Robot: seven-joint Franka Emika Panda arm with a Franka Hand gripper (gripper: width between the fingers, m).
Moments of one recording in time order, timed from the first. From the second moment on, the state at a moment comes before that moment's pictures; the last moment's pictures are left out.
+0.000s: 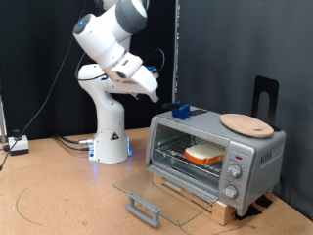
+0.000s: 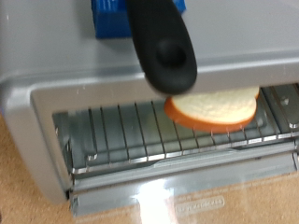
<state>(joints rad) -0.52 -0.65 0.15 -2.70 0.76 1.71 -1.65</state>
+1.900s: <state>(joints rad) -0.64 -0.12 0.12 -2.39 0.72 1.53 -0.71</state>
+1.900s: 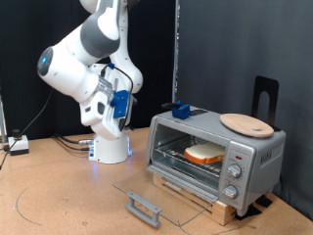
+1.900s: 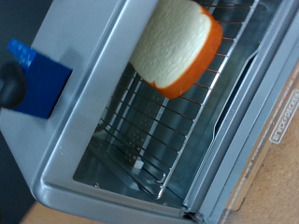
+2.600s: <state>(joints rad) -0.70 0.14 0.06 -2.23 0.56 1.55 -0.65</state>
